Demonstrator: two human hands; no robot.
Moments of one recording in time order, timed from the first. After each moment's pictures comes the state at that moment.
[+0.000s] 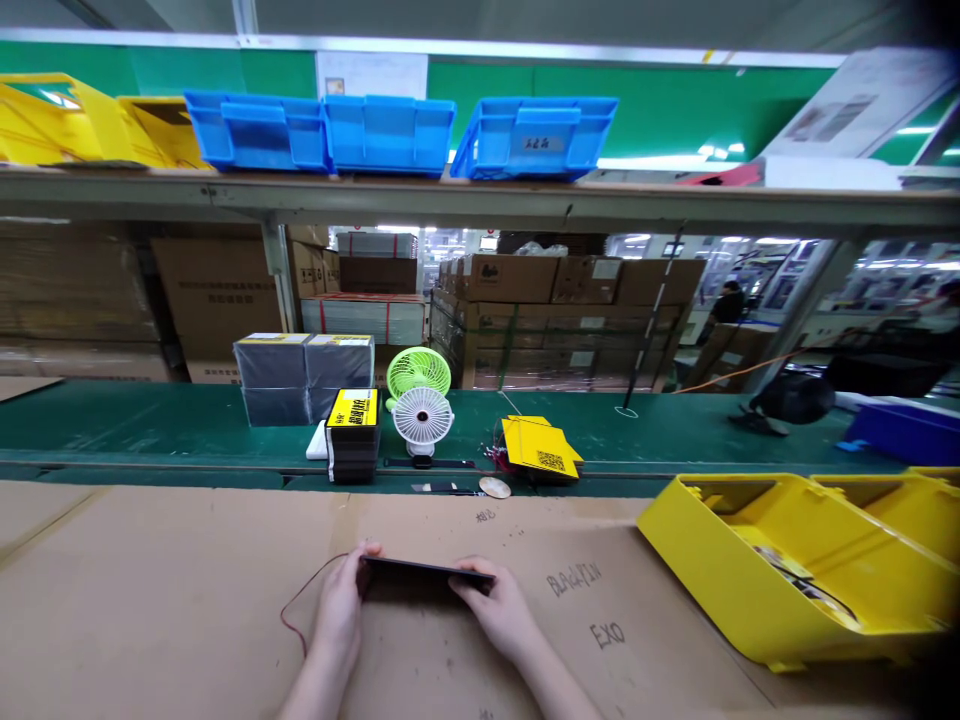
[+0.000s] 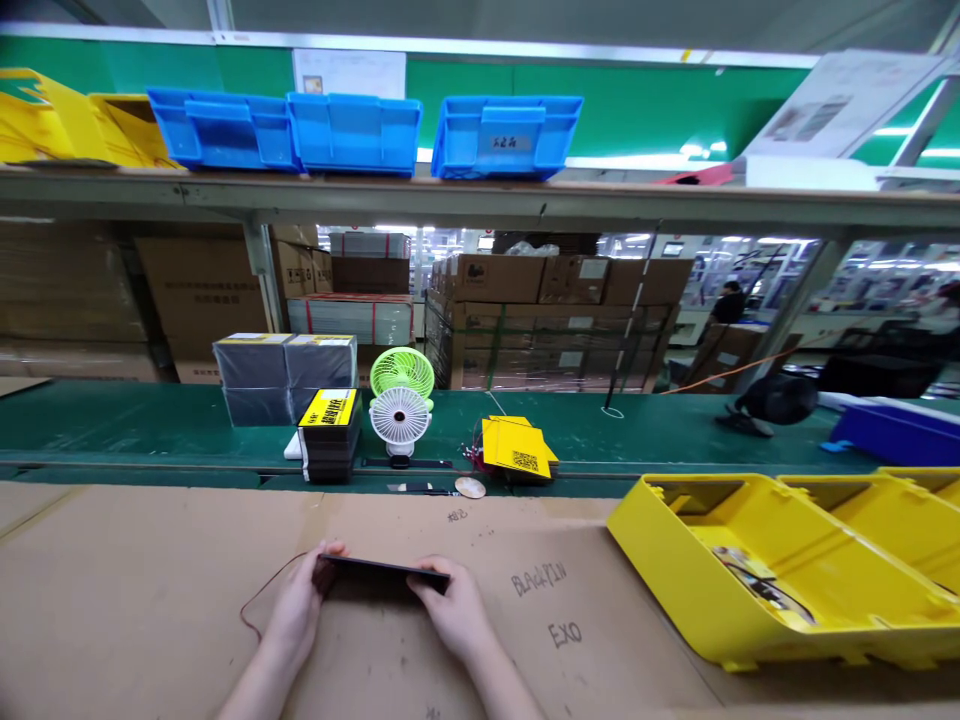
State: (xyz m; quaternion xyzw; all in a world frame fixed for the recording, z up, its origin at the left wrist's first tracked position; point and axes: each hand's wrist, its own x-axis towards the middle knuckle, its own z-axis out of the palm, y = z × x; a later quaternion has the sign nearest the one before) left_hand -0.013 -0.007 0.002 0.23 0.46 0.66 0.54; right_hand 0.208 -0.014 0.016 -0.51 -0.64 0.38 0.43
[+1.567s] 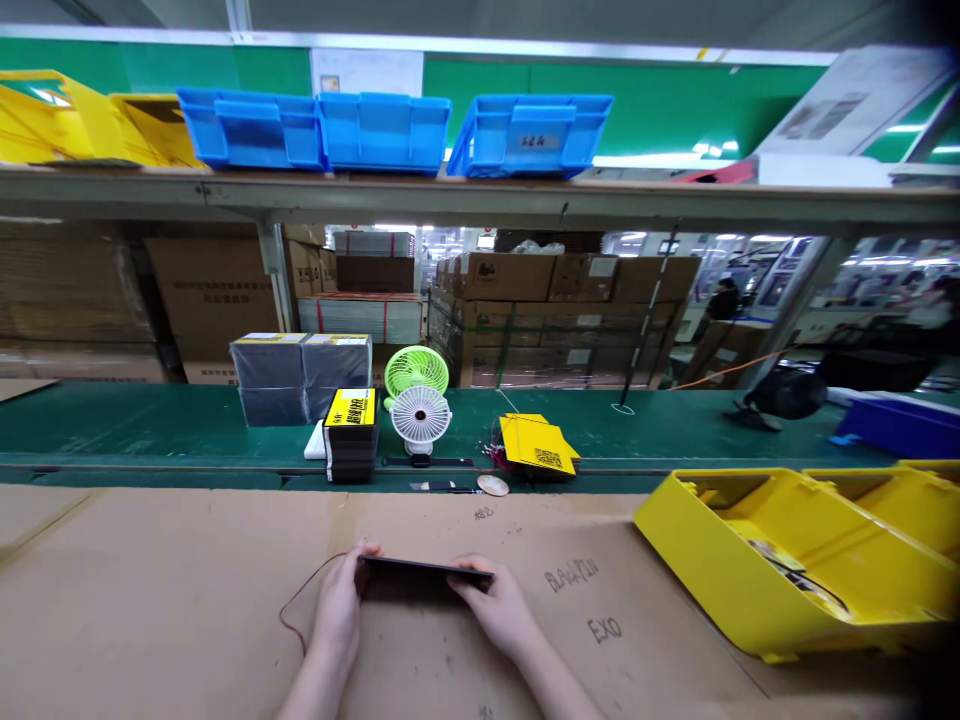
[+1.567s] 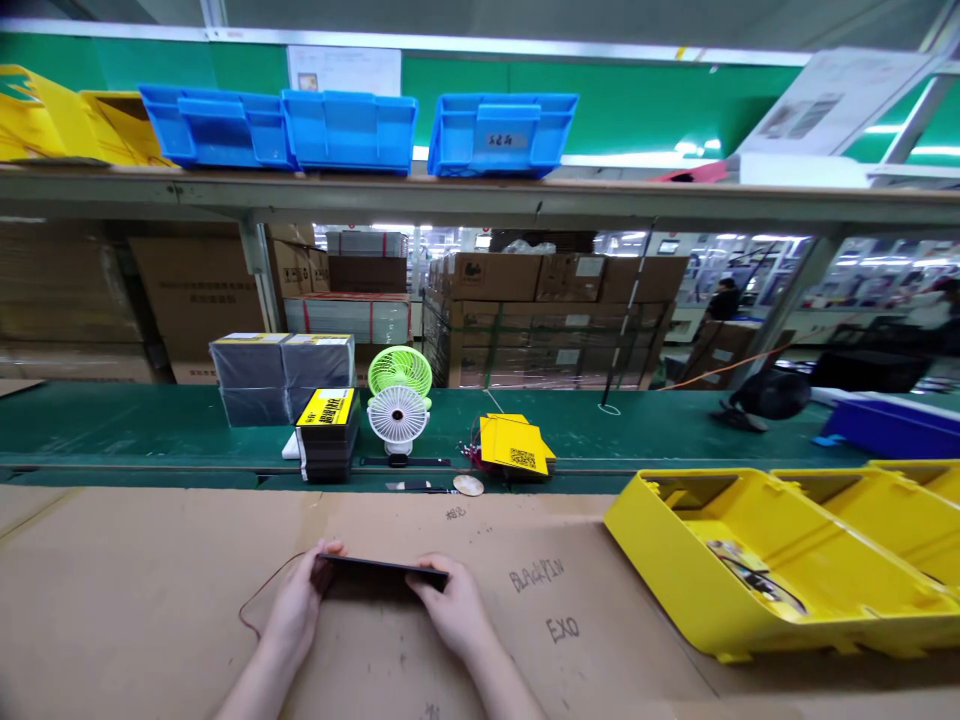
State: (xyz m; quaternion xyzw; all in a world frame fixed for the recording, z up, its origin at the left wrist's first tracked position) left_hand -0.013 -0.006 0.000 0.23 0.46 0.66 0.54; right_hand 0.209 -0.015 0.018 -0.51 -0.64 0.38 0.43
